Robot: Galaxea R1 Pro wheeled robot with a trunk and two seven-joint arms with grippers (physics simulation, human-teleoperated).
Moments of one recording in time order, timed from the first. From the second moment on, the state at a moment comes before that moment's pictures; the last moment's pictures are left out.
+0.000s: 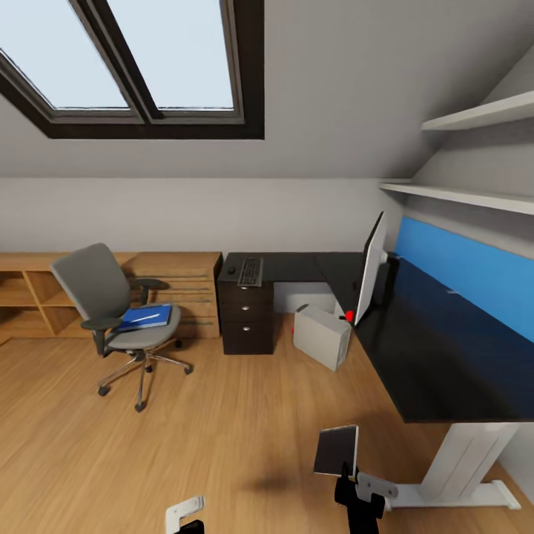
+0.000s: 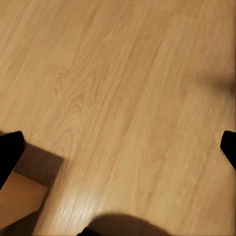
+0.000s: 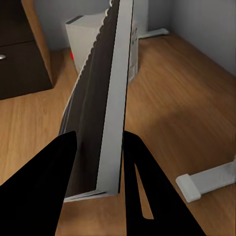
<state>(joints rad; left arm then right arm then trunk) -0.30 -0.13 -0.16 -0.40 0.33 -0.05 0.50 -0.47 0.12 -0.06 -0.01 -0.04 -0.82 -0.24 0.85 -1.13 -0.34</state>
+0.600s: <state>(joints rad) -0.30 -0.13 -0.16 -0.40 0.33 -0.05 0.50 -0.47 0.12 -0.06 -0.01 -0.04 -0.82 -0.24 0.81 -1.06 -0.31</state>
